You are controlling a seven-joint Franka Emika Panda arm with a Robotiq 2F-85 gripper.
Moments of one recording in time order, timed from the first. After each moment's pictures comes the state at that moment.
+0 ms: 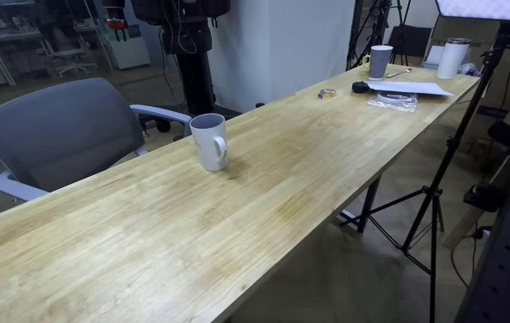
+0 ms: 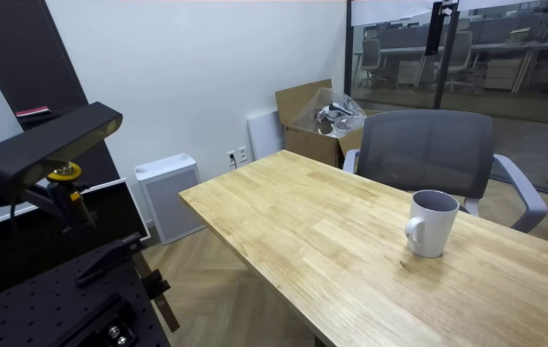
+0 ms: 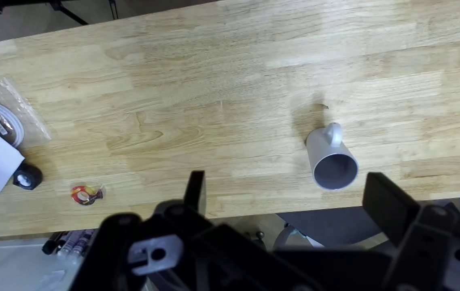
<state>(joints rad) -0.16 -0.36 -0.12 -2.44 -0.14 2.26 -0.02</state>
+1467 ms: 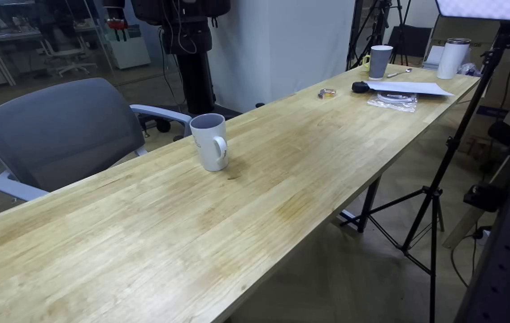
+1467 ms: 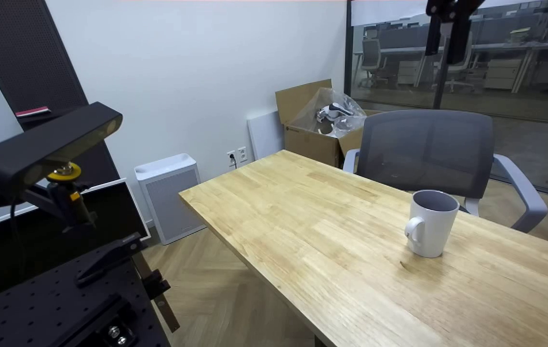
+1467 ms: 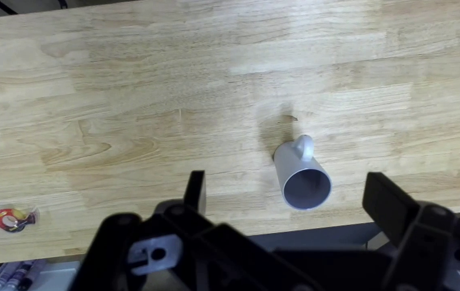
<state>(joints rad) -0.13 -0.14 -0.14 -2.36 0.02 2.33 -0.16</state>
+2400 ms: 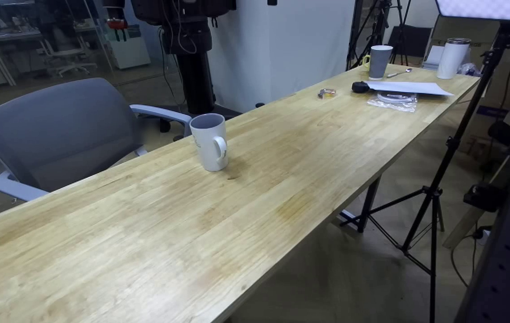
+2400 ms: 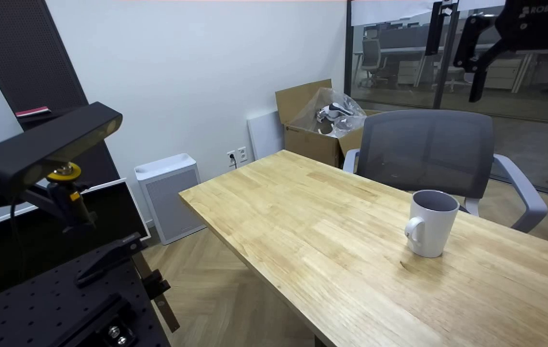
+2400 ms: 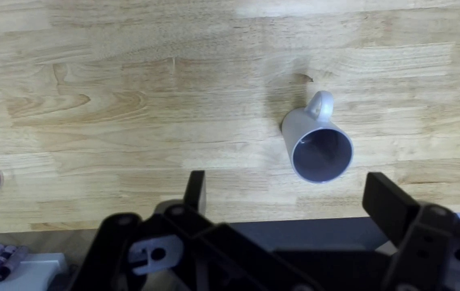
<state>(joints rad) -0.12 0.26 -0.09 -2.01 0.02 2.35 -0.16</state>
